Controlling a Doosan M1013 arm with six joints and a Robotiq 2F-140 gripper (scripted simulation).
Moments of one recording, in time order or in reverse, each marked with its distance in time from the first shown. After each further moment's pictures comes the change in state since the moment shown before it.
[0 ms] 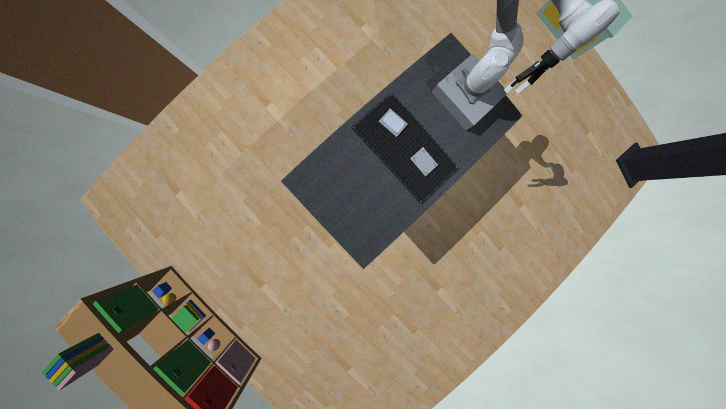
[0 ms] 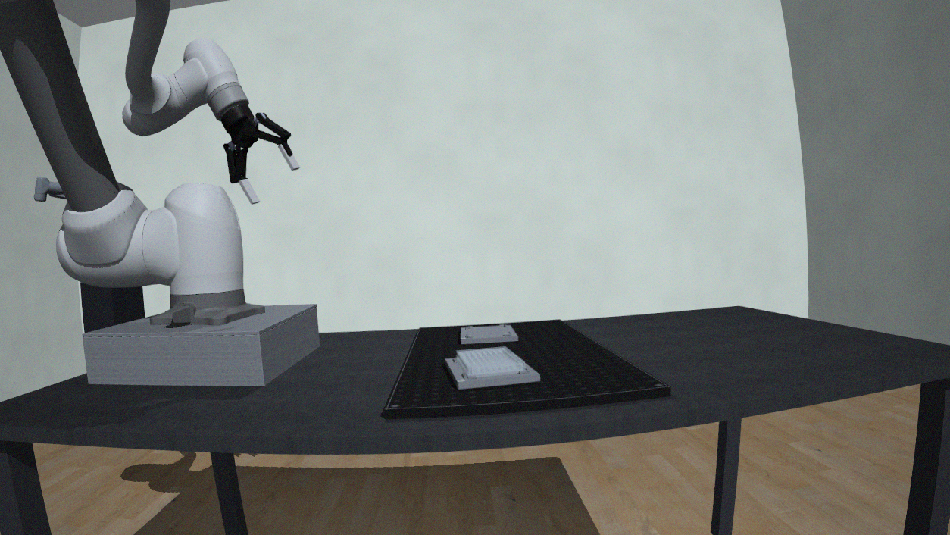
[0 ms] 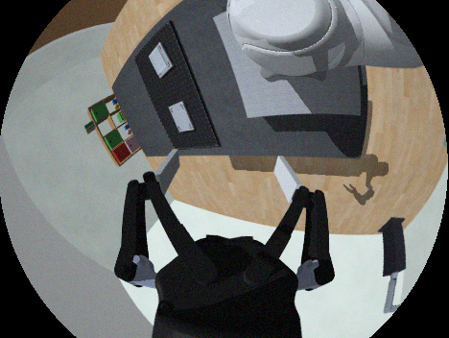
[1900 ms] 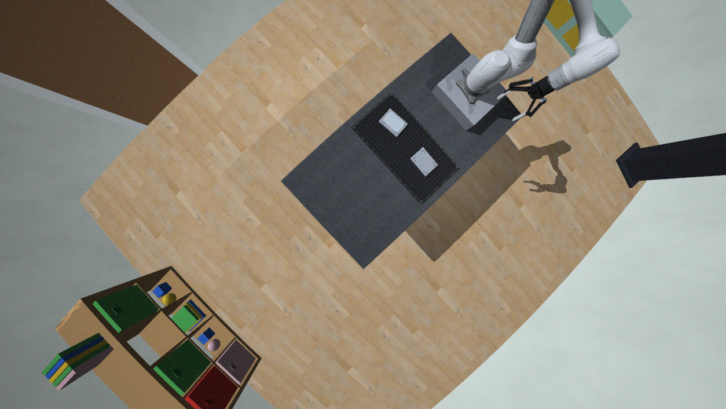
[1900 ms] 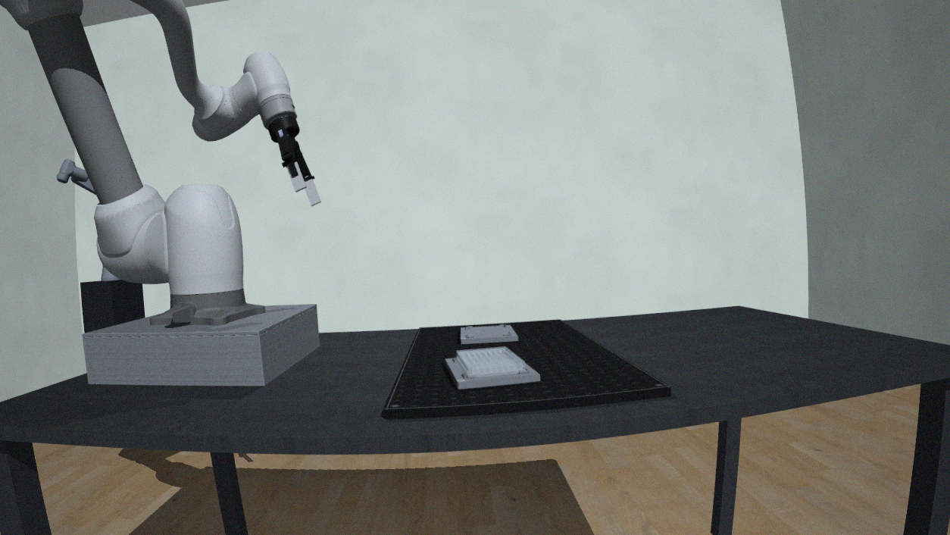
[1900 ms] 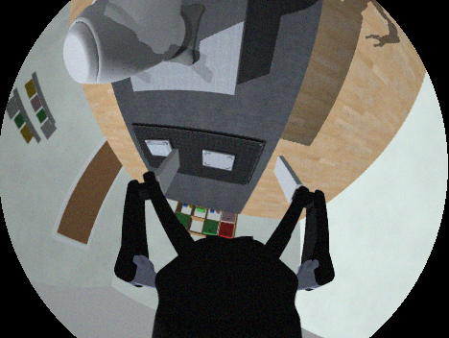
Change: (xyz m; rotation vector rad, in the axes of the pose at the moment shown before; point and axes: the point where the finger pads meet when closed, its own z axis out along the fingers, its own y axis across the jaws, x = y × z) arm -0.062 -0.029 0.058 0.056 0.208 1.113
